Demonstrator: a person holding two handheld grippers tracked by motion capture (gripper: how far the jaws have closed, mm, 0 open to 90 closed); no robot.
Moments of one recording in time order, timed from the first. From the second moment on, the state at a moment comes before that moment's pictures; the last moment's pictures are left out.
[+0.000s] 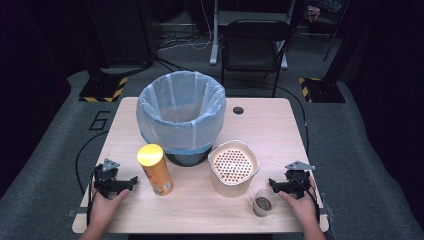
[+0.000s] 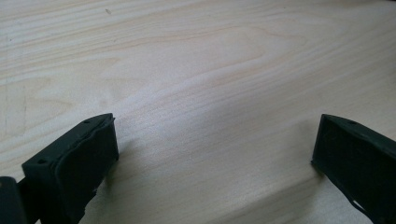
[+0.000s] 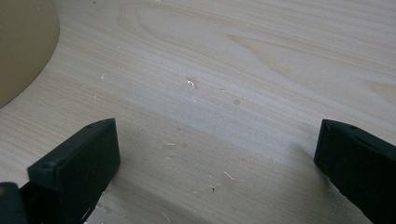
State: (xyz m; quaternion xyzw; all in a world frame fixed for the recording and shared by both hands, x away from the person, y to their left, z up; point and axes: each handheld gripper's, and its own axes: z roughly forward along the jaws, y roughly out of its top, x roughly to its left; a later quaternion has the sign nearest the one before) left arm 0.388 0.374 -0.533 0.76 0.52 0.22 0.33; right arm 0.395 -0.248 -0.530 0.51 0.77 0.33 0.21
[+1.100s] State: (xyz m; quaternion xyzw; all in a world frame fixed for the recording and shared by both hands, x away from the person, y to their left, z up) left arm 0.384 0.377 -0.532 0.76 0.51 0.22 0.33; right arm 0.389 -0.254 -0.525 0.50 0.76 0.35 0.21
